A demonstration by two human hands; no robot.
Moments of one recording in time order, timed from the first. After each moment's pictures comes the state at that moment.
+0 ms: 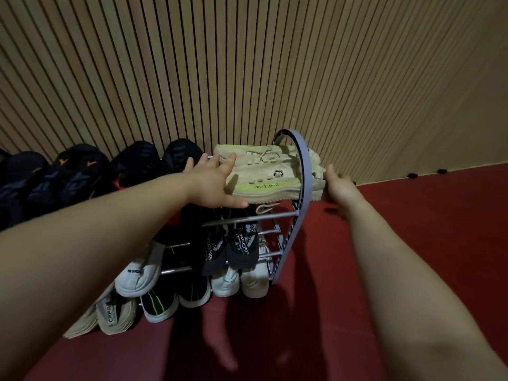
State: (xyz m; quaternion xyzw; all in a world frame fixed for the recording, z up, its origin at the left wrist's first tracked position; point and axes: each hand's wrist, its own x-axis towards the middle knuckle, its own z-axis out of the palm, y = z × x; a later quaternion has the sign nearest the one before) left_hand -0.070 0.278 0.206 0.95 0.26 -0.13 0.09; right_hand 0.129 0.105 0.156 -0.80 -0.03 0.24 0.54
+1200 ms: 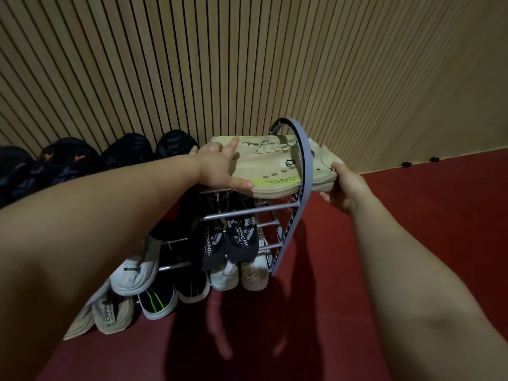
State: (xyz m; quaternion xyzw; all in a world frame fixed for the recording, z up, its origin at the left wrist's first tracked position) left_hand -0.038 0.300 0.192 0.96 0.25 -0.12 0.07; right_hand 0.136 0.097 0.146 -0.67 0.04 0.29 0.68
